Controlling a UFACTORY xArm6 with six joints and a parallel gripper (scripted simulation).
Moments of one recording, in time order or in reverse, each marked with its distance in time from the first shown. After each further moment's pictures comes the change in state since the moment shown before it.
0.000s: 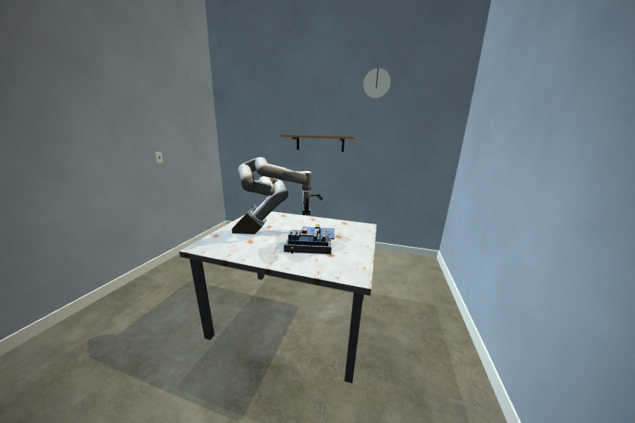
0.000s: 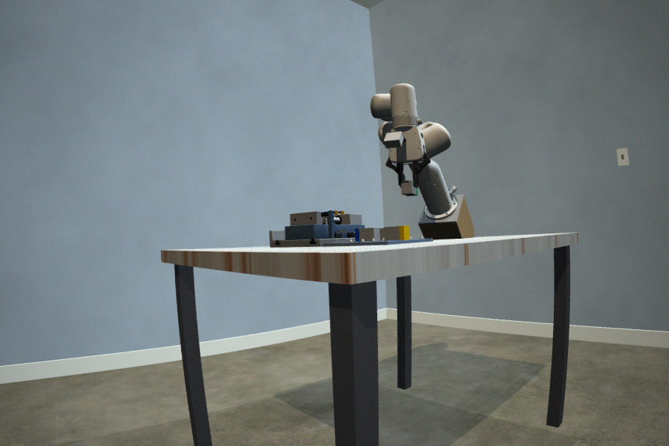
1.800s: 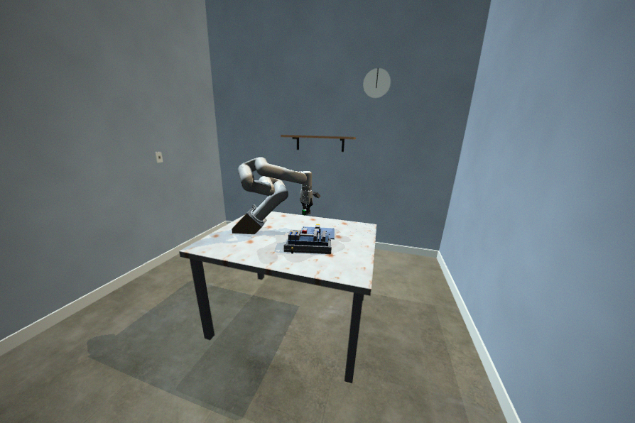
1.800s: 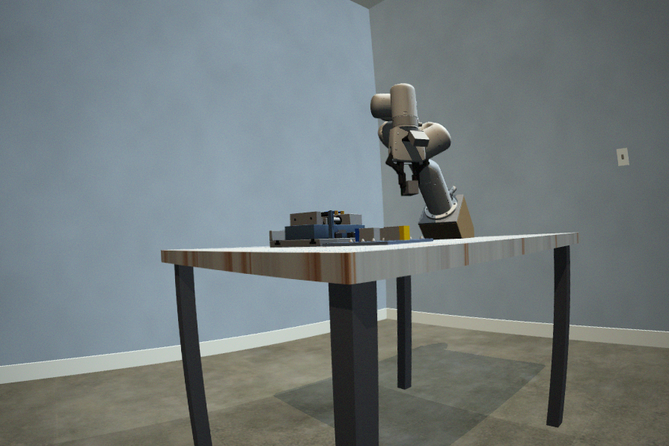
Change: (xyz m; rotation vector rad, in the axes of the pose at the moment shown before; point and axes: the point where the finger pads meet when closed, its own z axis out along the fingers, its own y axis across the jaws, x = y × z) arm 0.000 0.000 0.000 0.000 -0.001 -0.659
